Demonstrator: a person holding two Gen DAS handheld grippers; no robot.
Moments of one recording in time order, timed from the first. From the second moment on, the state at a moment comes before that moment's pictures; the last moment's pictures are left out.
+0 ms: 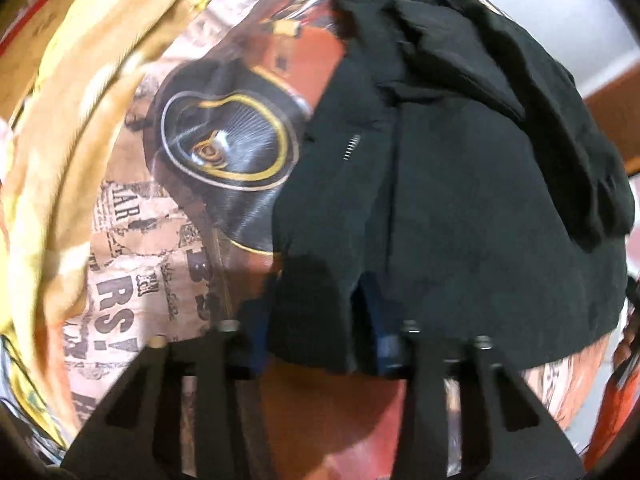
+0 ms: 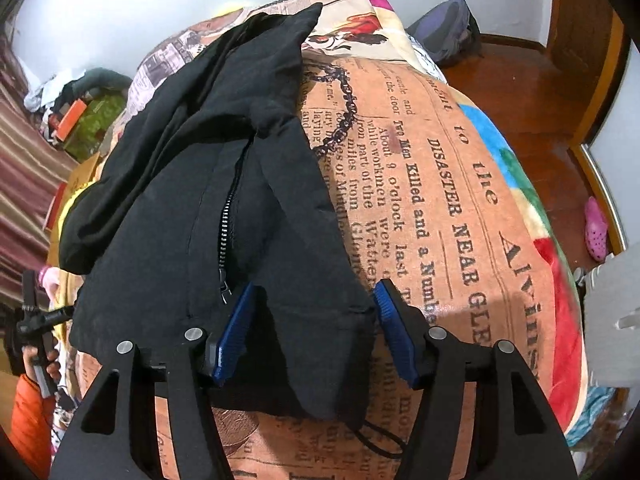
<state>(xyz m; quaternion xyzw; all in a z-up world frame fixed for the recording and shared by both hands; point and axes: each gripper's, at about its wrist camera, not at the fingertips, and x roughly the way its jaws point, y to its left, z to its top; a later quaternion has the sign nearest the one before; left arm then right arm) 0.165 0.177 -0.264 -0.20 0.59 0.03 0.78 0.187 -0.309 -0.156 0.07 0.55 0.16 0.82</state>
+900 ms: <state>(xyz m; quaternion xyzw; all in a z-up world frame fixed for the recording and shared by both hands) 0.278 0.198 -0.063 -0.29 0.38 -0.08 0.87 0.297 -0.227 -0.011 0.05 0.42 0.25 0.87</state>
